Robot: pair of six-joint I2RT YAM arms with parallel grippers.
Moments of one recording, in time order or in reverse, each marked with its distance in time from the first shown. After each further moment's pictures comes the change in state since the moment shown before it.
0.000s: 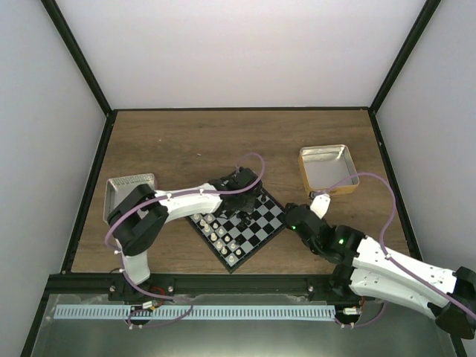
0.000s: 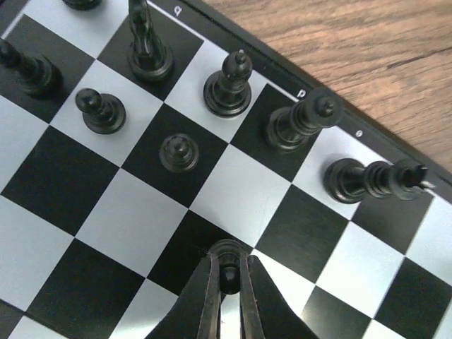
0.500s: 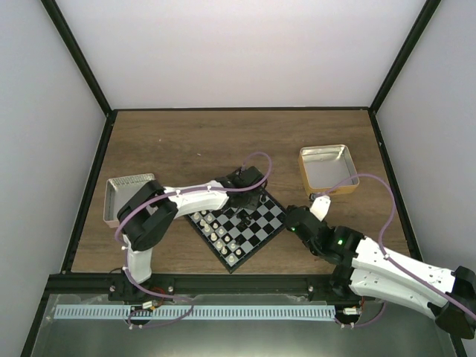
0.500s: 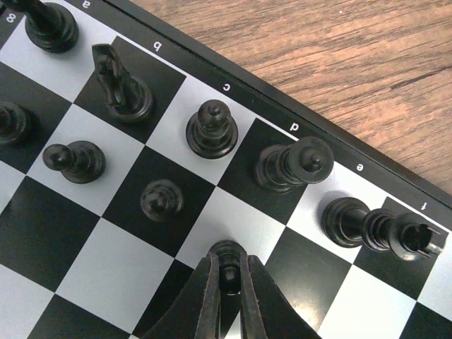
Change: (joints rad) left arm 0.000 0.090 0.081 -0.011 -0.030 0.050; right arm 0.000 -0.003 -0.027 -0.016 0.006 0.003
